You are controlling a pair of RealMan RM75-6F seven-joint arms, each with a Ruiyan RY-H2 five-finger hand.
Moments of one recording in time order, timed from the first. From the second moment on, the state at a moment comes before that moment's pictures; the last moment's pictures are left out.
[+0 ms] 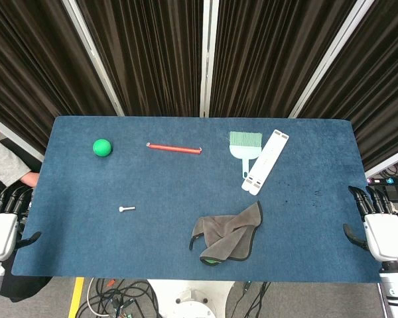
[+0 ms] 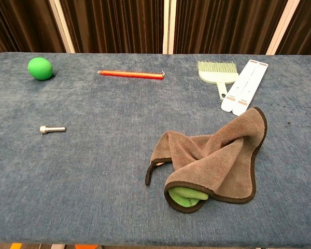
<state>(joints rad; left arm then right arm) -0.07 -1.13 -0.06 -1.65 1.46 1.52 0.18 0.10 -1.07 0.07 -1.63 -1.52 1.46 -0.01</state>
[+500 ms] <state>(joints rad) -0.10 -1.13 -0.05 -1.66 1.52 1.50 0.16 0.09 -1.06 0.07 -1.63 -1.53 1.49 0.02</state>
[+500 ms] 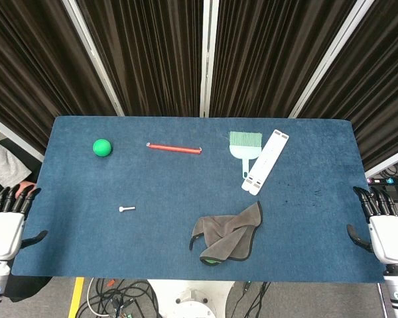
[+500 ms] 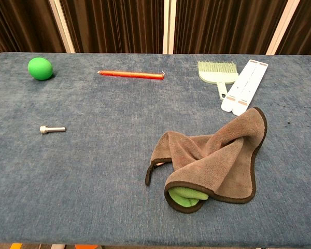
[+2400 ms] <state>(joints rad) -0.57 -1.64 -0.15 -1.50 0.88 1.06 0.60 0.10 -1.05 0.07 -1.62 -1.51 1.46 0.03</state>
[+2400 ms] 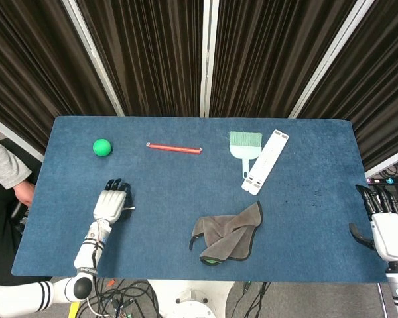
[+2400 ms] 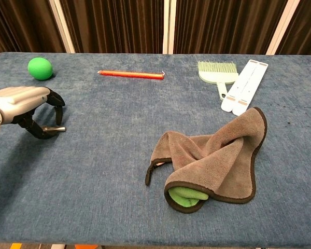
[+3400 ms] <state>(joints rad) -0.59 -1.67 -0.16 -1.48 0.91 1.07 0.49 0.09 -1.05 0.07 -1.62 -1.50 1.47 0.03</state>
